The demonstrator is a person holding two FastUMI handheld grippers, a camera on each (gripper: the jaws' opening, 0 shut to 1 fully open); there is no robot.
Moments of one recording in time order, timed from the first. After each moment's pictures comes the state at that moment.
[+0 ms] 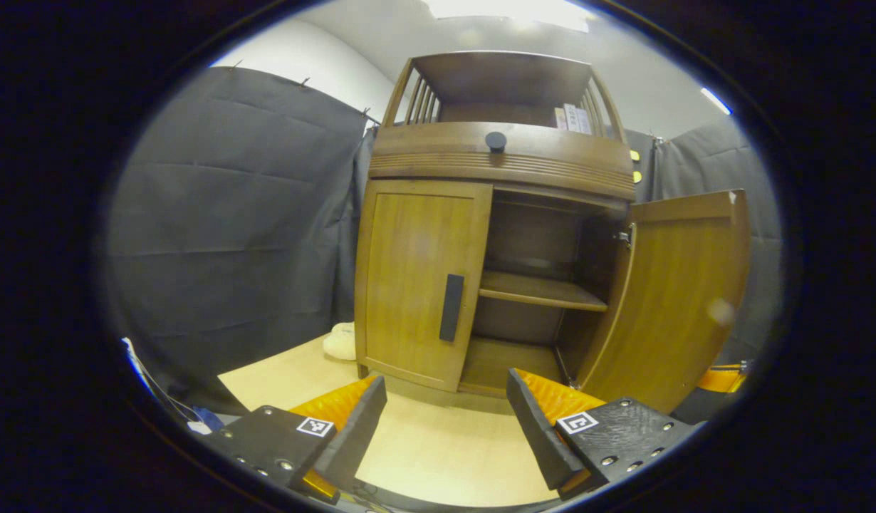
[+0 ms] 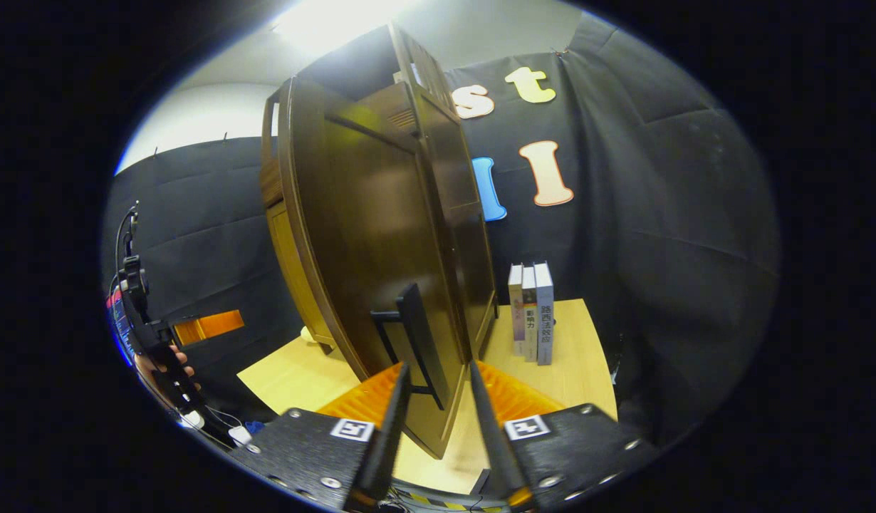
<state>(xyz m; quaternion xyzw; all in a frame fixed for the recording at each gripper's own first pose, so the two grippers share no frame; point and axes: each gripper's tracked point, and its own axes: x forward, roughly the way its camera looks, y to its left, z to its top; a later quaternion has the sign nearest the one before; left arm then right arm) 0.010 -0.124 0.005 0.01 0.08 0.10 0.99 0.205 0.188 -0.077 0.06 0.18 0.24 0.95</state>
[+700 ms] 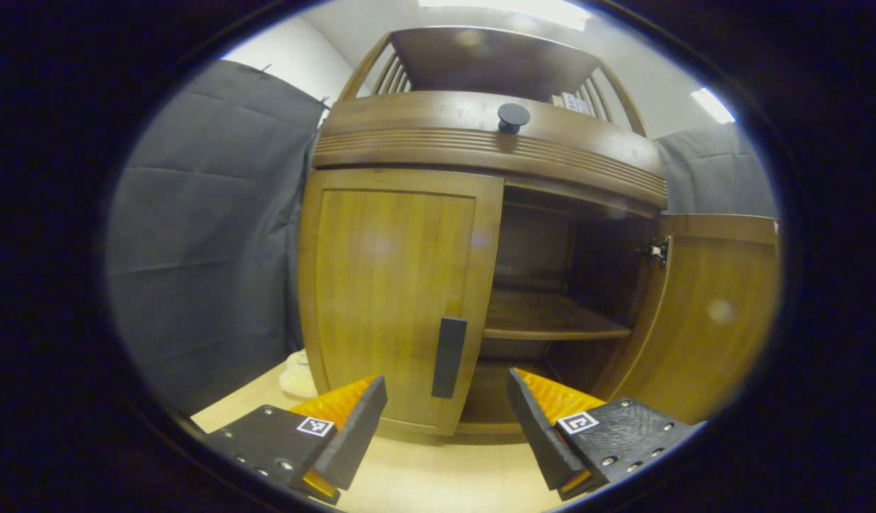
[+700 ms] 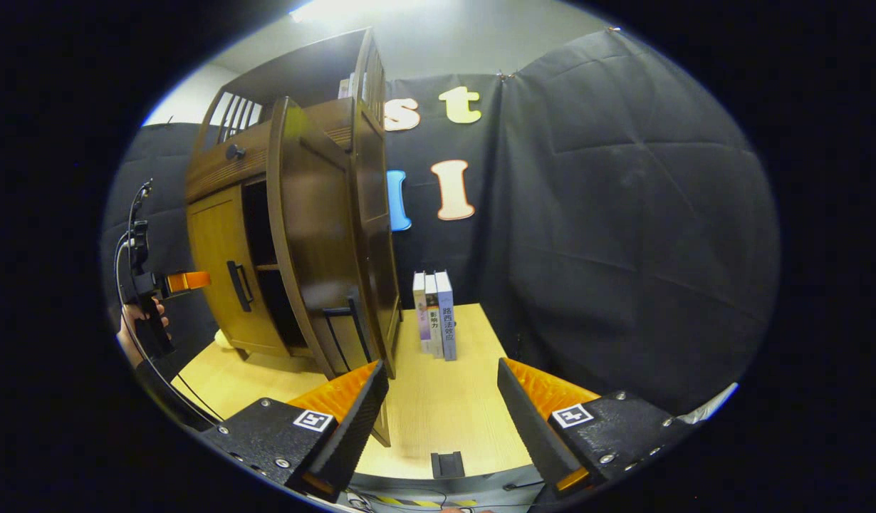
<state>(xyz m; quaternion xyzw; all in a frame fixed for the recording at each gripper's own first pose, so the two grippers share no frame) 0.177 -0.093 0.016 0.03 0.10 -0.02 0.99 0.211 0.150 -0.062 0.01 0.16 0.00 0.99</state>
